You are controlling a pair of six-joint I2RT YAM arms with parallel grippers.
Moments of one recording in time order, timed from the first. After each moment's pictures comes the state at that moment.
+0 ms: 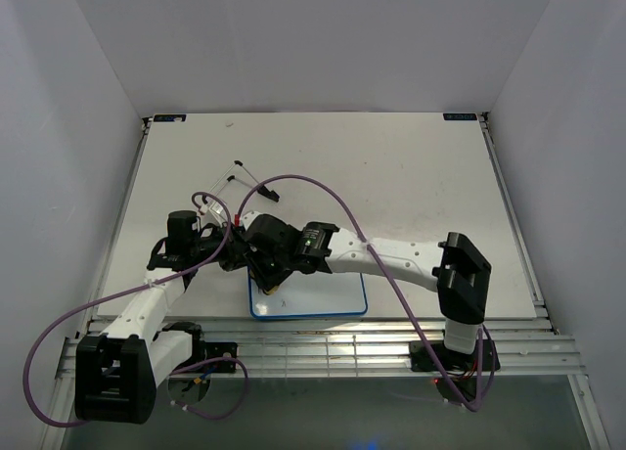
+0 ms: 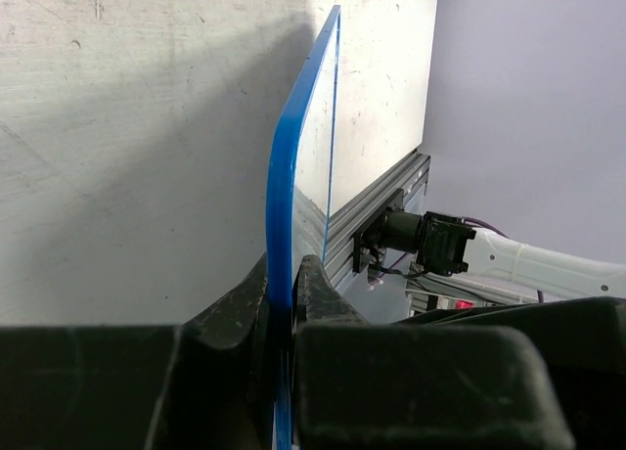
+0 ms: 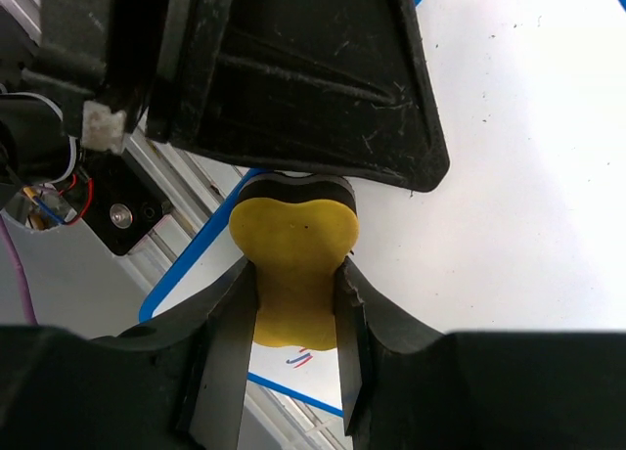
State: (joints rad) left arm -0.07 1.01 0.45 -0.17 0.86 -0.69; right arm 1.26 1.84 1.56 -0.63 0.00 0.42
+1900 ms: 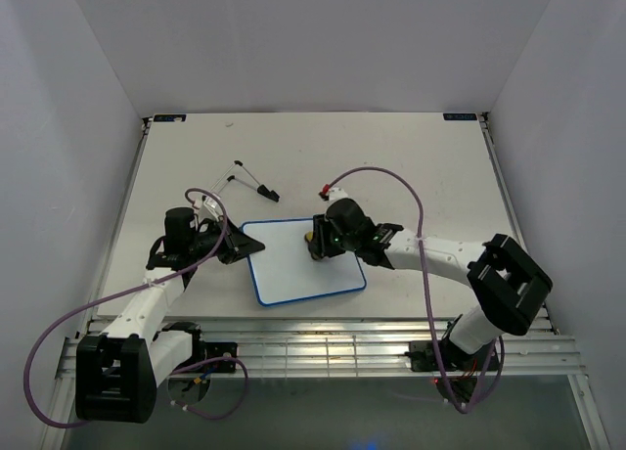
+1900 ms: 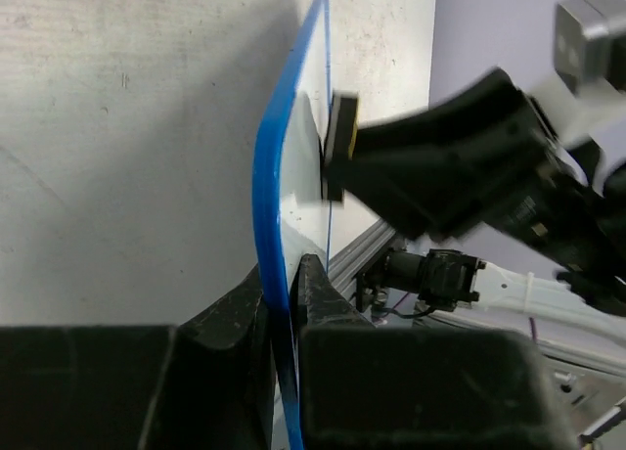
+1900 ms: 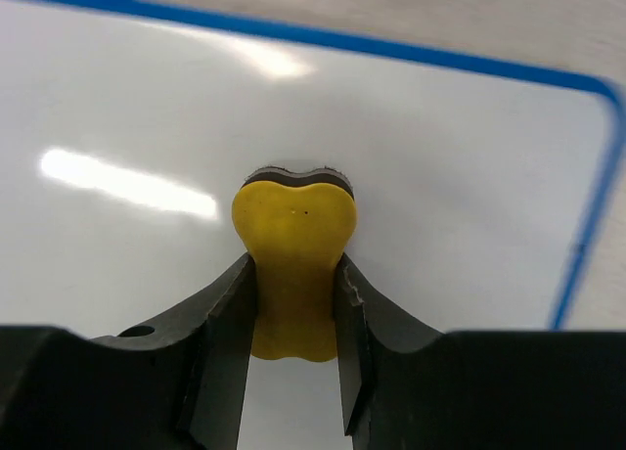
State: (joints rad) left arm -0.07 1.01 0.45 -0.08 0.81 -0.72; right arm 0.98 1.56 0.94 -0.10 0.05 0.52
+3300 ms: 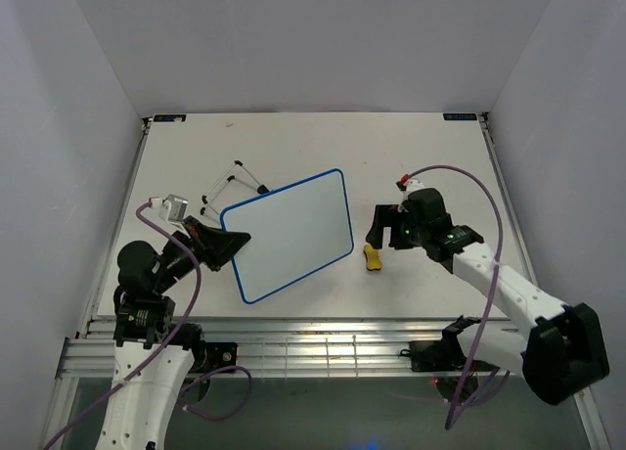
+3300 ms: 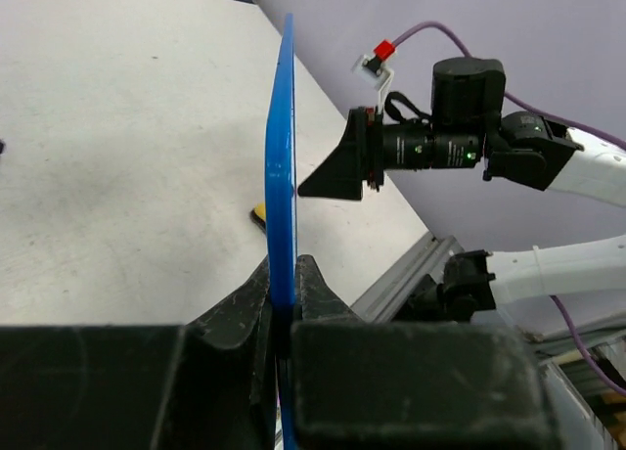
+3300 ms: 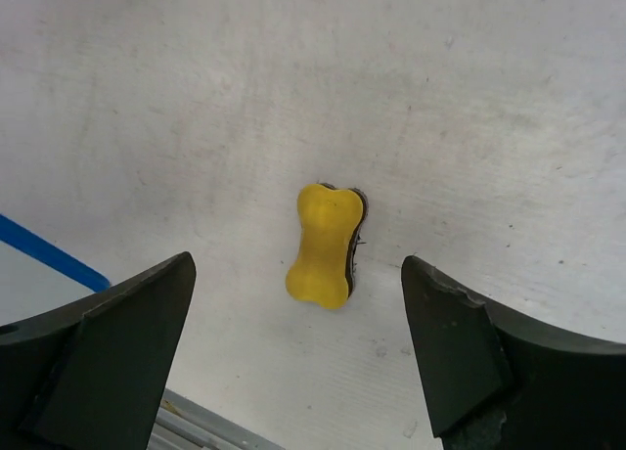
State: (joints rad) left arm -0.09 0.38 0.59 -0.21 0.72 -0.62; right arm 0.48 1.17 0.70 -0.32 -0.11 0.36
